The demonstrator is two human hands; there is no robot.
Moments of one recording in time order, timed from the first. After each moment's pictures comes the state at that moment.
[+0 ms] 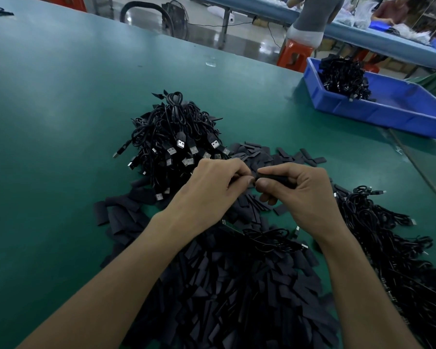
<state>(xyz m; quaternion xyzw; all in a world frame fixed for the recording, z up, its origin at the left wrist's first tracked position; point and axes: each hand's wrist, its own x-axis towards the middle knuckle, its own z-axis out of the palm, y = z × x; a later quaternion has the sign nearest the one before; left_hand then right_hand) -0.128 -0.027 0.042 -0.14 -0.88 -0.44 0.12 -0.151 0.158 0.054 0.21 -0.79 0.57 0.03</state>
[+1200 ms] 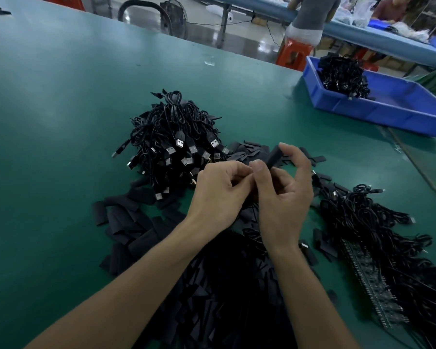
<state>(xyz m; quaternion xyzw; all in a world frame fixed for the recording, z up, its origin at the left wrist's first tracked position) -0.125 -0.003 0.029 -0.04 -0.74 -0.66 0.11 -0.127 0.101 0.032 0.09 -0.69 0.67 0.24</state>
